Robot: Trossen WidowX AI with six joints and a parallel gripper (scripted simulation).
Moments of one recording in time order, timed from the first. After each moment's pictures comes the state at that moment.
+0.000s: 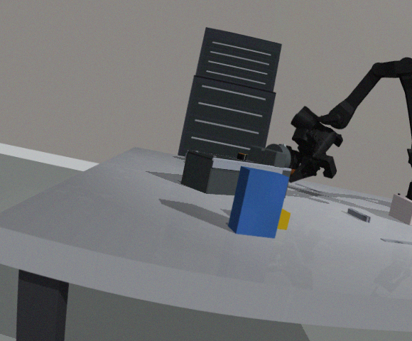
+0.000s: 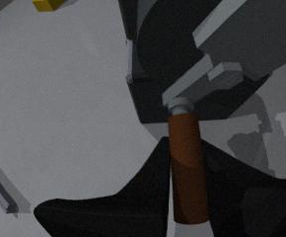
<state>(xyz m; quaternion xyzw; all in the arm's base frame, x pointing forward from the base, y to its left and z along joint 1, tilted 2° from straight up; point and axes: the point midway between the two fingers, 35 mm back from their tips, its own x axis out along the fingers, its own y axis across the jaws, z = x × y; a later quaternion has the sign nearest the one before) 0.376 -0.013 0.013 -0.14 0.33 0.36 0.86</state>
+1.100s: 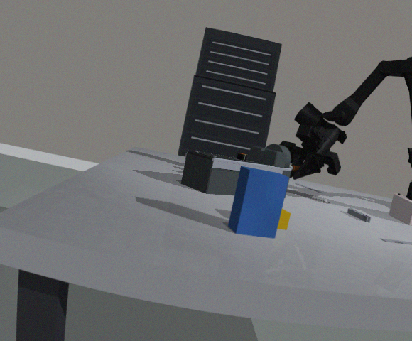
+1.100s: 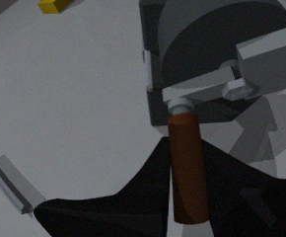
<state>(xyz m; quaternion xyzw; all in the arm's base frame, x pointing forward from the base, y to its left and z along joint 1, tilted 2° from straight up) 0.368 -0.006 0.024 -0.14 0.34 0.36 0.86</state>
